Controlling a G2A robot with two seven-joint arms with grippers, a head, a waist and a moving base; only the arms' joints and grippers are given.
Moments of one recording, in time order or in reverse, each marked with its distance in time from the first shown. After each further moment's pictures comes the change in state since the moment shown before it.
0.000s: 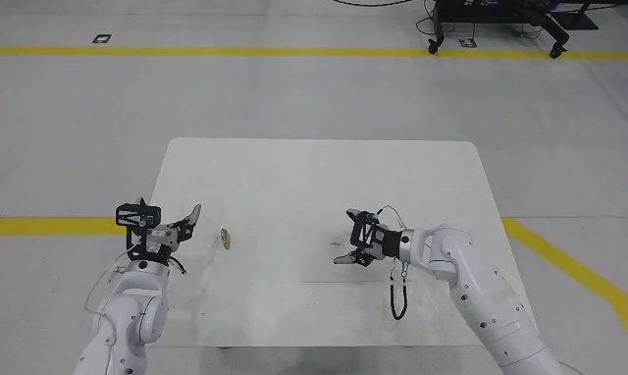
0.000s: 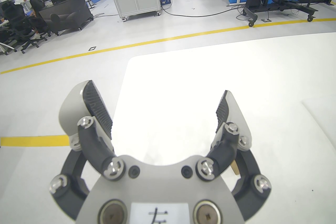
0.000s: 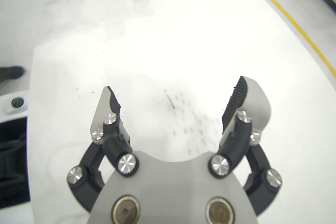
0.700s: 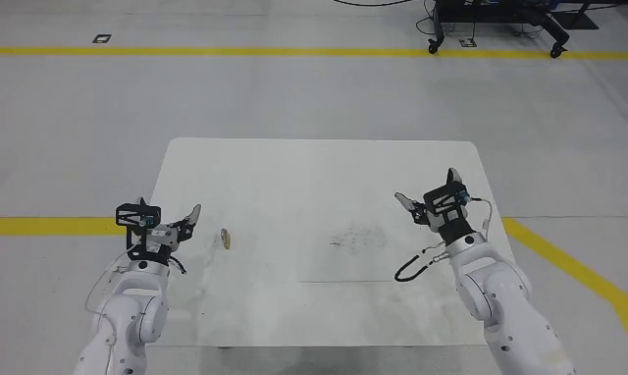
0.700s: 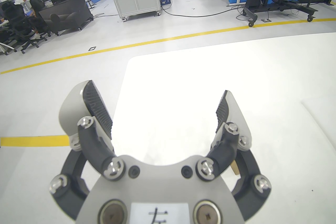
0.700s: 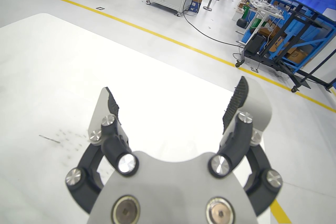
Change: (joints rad) left arm 0.000 0.000 0.000 0.000 0.000 0.000 0.000; right arm -0.341 0.000 0.281 -0.361 -0.054 0.753 -0.174
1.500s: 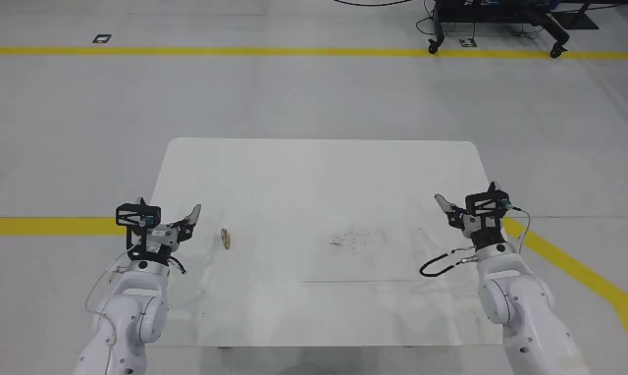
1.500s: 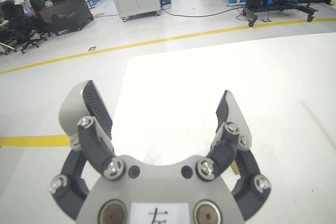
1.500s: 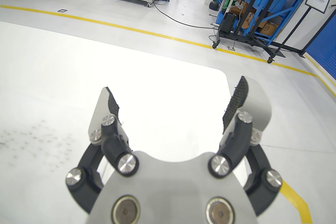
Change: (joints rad) left arm 0.000 0.000 0.000 0.000 0.000 0.000 0.000; right arm -0.086 0.005 0.156 0.099 0.085 0.141 -0.089
